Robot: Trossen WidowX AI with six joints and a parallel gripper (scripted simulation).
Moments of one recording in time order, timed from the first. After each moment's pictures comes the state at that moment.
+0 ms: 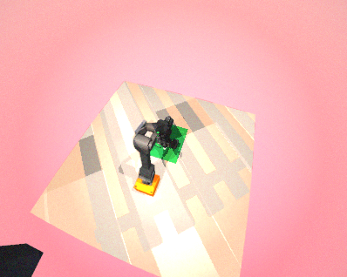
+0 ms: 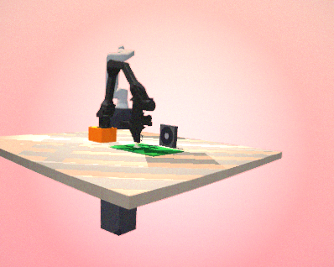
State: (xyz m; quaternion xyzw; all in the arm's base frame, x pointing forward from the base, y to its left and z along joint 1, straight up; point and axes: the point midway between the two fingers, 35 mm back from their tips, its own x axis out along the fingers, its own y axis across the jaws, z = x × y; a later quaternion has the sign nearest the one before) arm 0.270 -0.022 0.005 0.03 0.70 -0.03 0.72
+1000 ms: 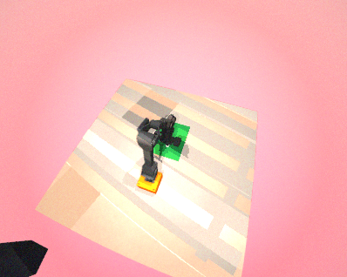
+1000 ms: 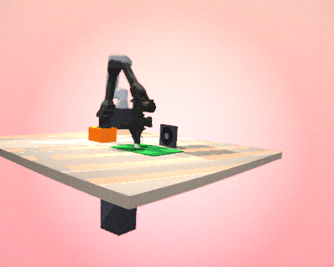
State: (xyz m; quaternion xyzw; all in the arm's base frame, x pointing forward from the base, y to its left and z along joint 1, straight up) arm 0.273 -0.023 -0.002 0.03 0.70 -0.03 0.72
